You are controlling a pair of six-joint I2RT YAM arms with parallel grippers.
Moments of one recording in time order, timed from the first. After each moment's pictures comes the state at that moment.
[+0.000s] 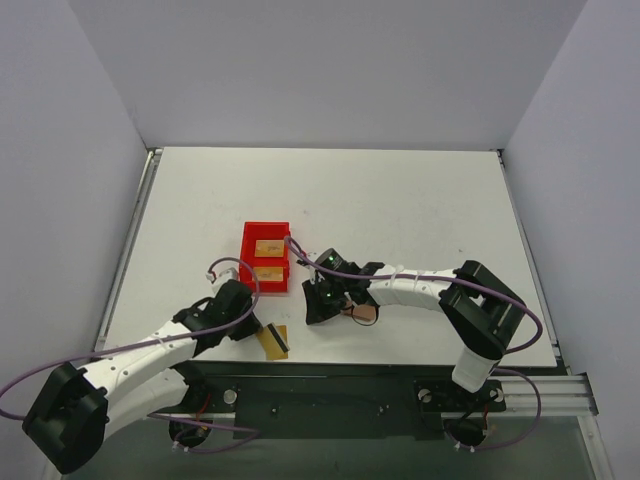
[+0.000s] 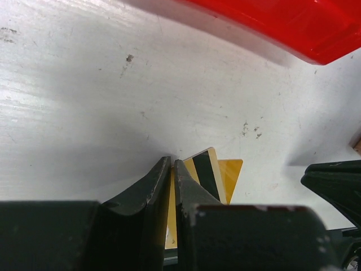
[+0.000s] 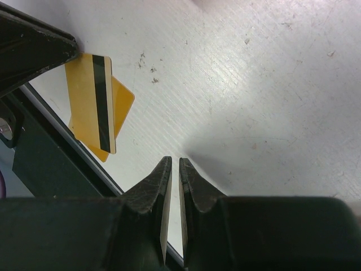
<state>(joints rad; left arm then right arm) -0.66 0.96 0.35 -0.39 -0.15 -1.01 0.92 1.72 0.91 -0.16 -0.29 0.44</state>
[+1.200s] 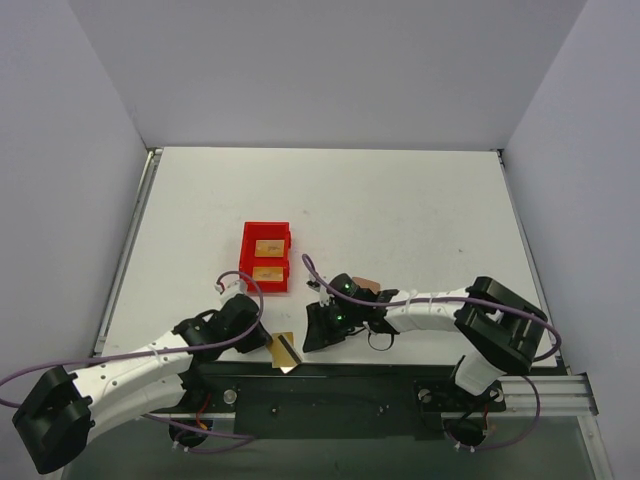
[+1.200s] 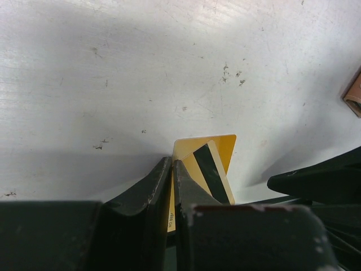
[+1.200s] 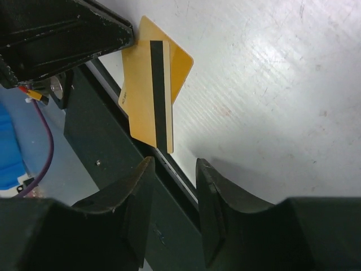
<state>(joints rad) -0.83 0.86 0.29 -0.39 -0.14 -1.14 0.99 1.60 0.65 0.09 -0.41 0.66</state>
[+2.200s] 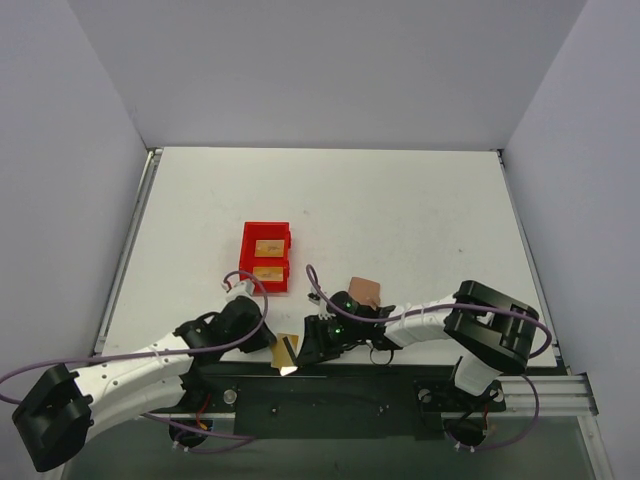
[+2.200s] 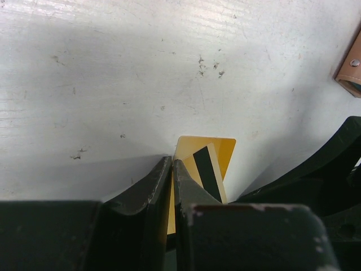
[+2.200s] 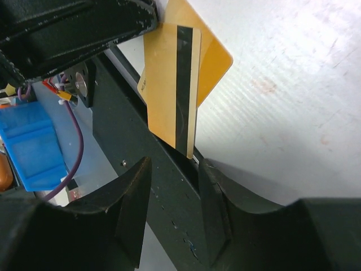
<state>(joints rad) -0.86 0.86 0.27 -0.30 -0.12 -1.06 1.08 1.62 0.51 0.37 -0.40 0.92</state>
